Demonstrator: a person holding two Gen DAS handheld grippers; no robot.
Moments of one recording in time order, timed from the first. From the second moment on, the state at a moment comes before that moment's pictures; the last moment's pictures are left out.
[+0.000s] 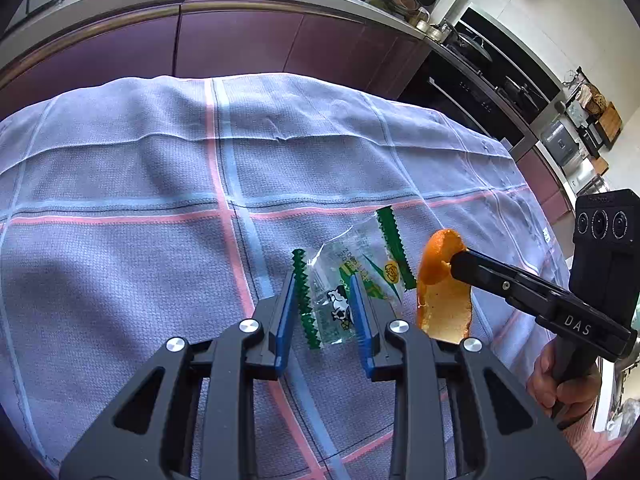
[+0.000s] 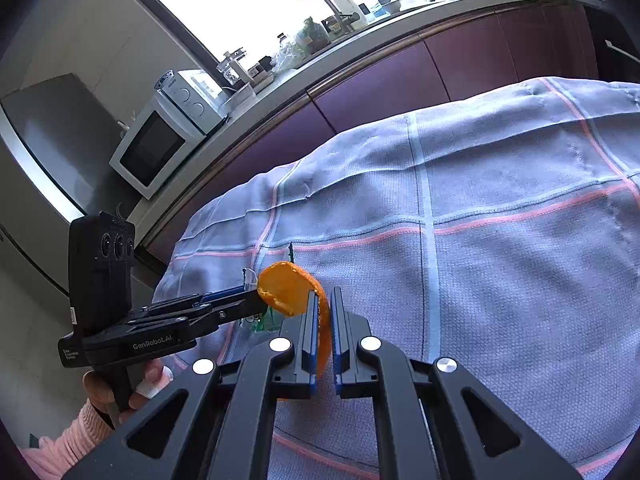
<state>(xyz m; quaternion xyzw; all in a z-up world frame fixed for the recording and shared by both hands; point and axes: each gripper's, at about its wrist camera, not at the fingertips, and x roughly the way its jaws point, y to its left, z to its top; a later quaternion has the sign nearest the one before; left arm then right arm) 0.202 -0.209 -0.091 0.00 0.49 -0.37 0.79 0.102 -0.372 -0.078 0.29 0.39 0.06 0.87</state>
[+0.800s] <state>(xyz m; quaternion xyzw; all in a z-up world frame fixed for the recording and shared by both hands) 0.142 -0.086 -0.036 -0.03 0.41 -0.30 0.86 0.099 -0.312 -0.058 0.30 0.37 0.14 0.87</state>
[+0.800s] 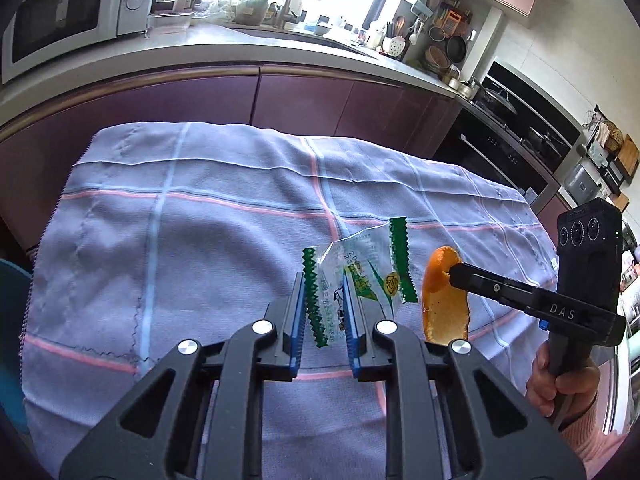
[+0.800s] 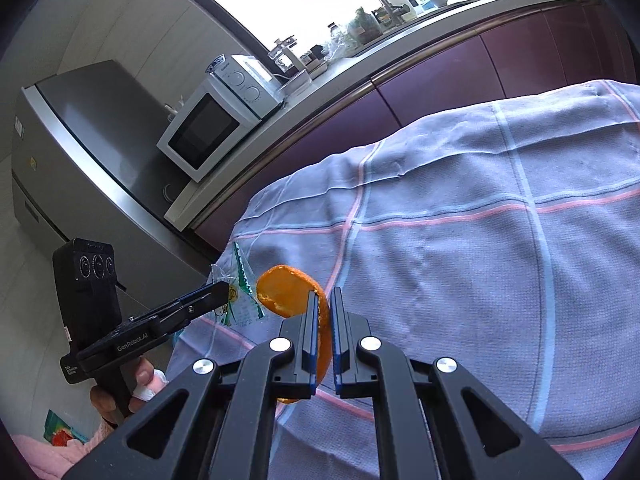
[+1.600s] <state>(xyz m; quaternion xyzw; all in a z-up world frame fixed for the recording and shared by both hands) 0.104 0.045 -0.028 -0.08 0.39 -0.21 0.89 0.123 -0.201 -0.049 0.26 0.39 0.23 0.85</state>
